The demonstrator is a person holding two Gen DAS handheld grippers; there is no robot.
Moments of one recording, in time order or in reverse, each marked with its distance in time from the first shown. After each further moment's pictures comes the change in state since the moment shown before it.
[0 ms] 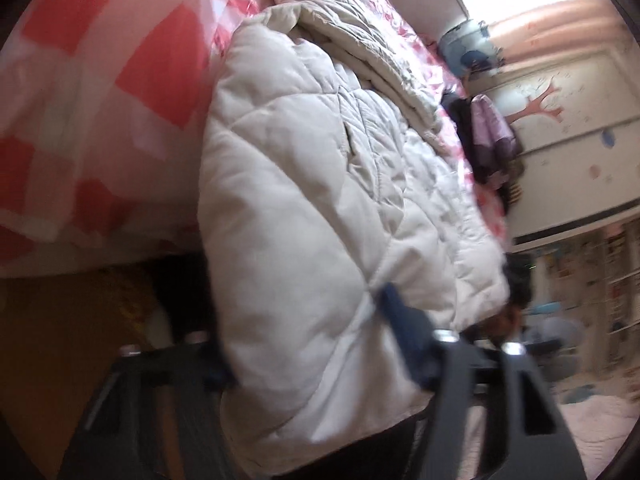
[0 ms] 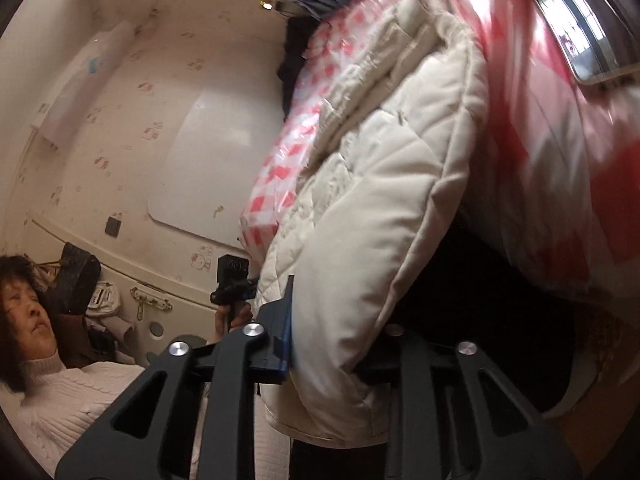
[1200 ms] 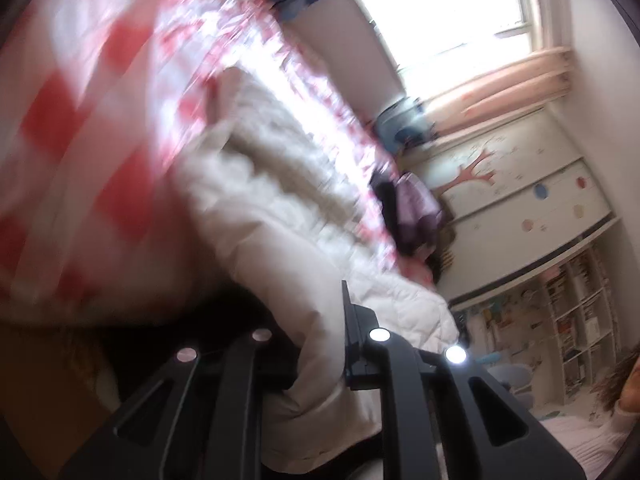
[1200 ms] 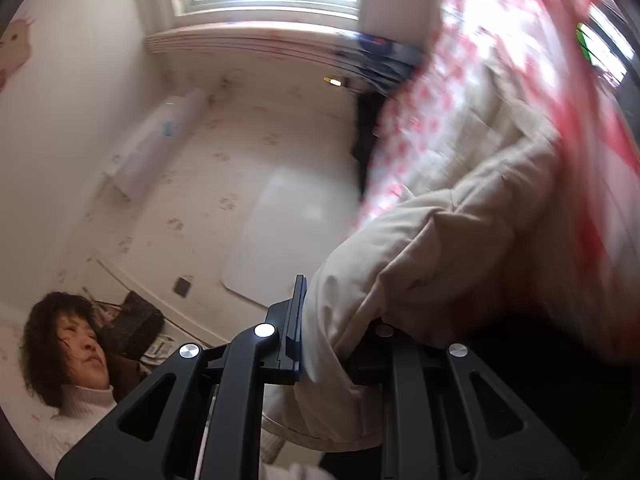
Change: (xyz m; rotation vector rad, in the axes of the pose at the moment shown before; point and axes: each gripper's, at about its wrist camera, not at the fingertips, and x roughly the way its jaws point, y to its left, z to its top) left arm -0.071 -0.012 0.036 -0.034 -0.300 -0.299; right arm -0.016 0.030 0.043 -0.041 -0.308 0.308
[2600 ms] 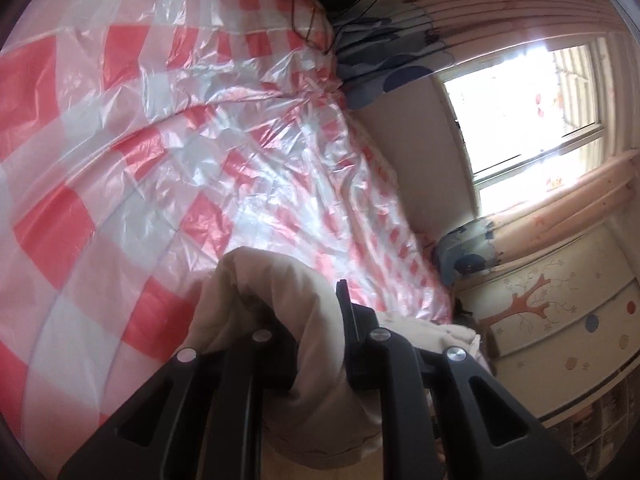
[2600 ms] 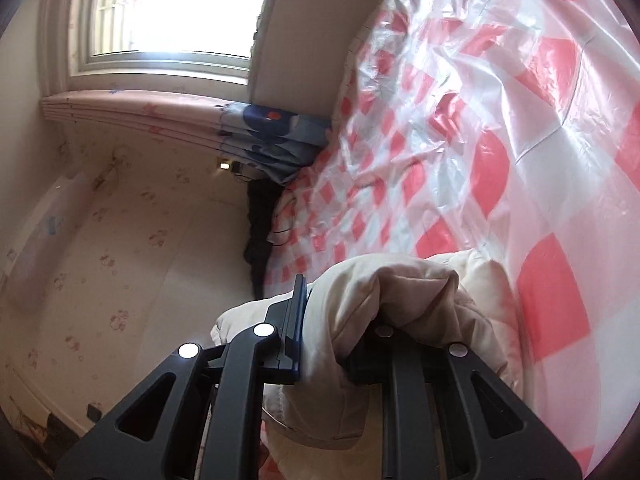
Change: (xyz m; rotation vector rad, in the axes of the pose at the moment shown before) left arm 0.202 0.089 0.279 -0.197 -0.257 0.213; right arm 0.169 -0.195 0.294 0.133 -0.199 -0.392
